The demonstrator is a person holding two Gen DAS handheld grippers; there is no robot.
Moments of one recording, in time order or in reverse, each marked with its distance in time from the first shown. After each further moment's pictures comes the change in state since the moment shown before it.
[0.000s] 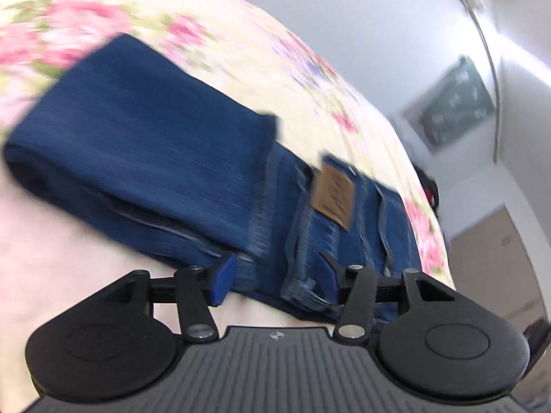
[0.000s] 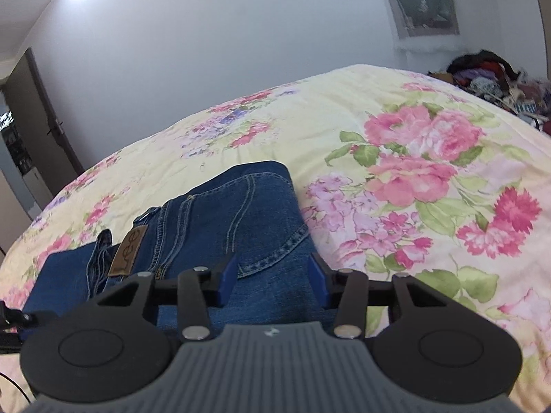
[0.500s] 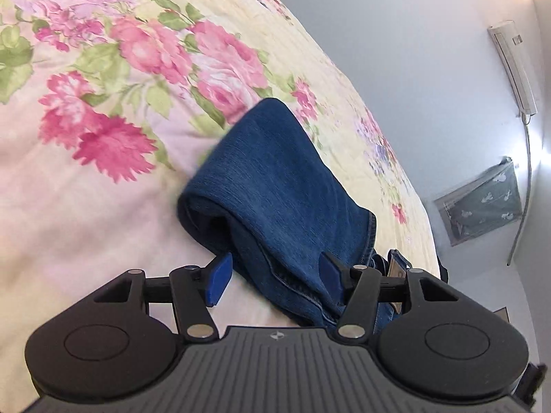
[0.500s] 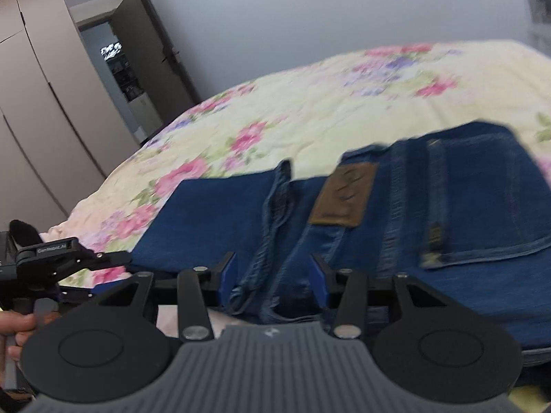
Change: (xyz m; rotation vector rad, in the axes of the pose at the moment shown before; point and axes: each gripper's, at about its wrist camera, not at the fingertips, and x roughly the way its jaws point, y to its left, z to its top) left arm -0.064 0.102 0.021 -0.278 -0.146 0.054; right arm 0.061 0.170 -0.014 -0.101 0.293 0.414
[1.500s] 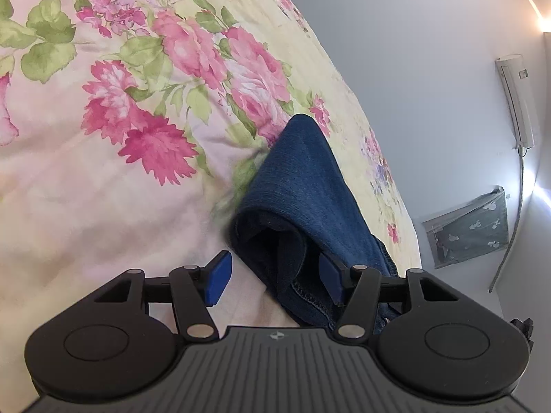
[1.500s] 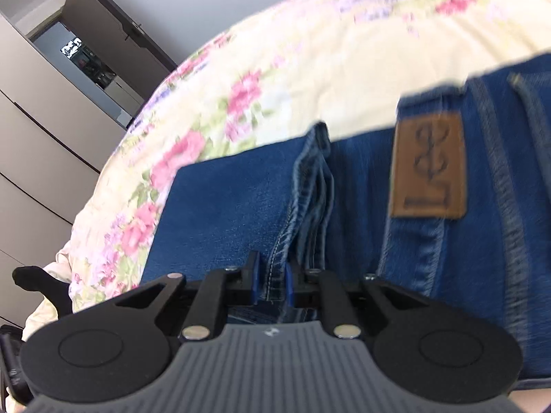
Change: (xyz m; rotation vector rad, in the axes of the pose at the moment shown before) left arm -0.009 0.032 0.003 -0.103 -0.023 -0.046; right arm 0.049 0.012 0.046 0.189 0.116 -0.027
